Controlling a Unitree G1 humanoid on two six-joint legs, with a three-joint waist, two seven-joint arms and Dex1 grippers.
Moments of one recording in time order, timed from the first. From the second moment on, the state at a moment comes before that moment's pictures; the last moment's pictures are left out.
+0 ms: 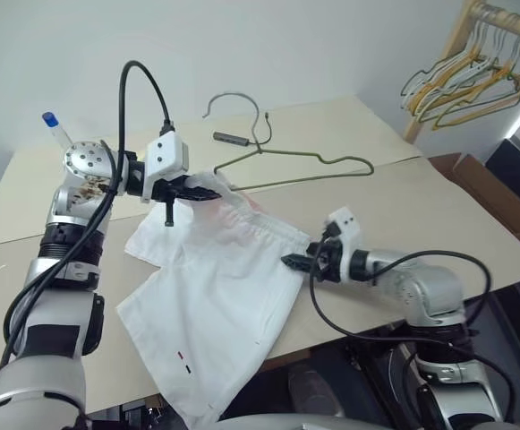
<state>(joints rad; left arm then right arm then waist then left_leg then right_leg) -0.90 0.65 -0.12 0.58 -0.13 -0.04 -1.44 -0.37 -0.33 0.05 -0.12 0.40 1.03 0.63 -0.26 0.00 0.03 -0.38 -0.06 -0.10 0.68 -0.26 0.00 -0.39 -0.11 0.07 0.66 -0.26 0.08</state>
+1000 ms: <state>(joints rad) -0.69 0.79 -0.12 0.46 -0.15 -0.04 -1.47 -0.41 -0.59 -0.09 -0.16 0.56 0.99 0.69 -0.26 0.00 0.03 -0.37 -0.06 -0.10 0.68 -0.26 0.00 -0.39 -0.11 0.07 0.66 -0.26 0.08</state>
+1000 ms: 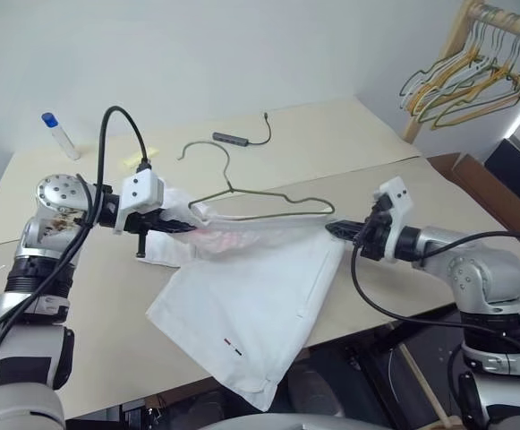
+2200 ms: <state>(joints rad) -0.66 0.81 -0.14 0.49 -0.16 -0.06 -1.44 -0.38 -0.64 -0.09 -0.17 0.61 0.97 0.72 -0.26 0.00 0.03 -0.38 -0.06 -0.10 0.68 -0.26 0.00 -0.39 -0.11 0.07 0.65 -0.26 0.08</state>
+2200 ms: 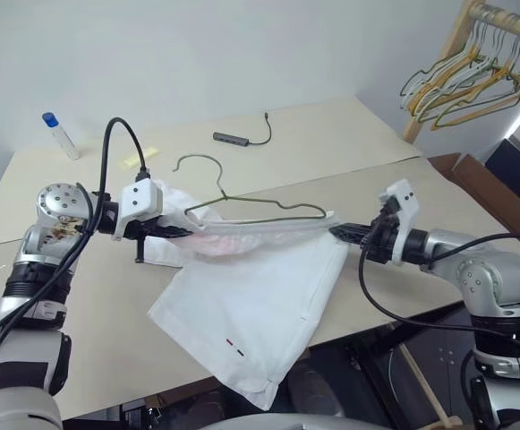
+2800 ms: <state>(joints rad) -0.69 0.82 -0.23 0.55 -0.06 -0.17 -1.41 -0.38 -0.66 -0.09 -0.17 0.61 0.93 0.74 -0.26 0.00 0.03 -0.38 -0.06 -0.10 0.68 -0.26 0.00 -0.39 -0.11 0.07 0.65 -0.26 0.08</state>
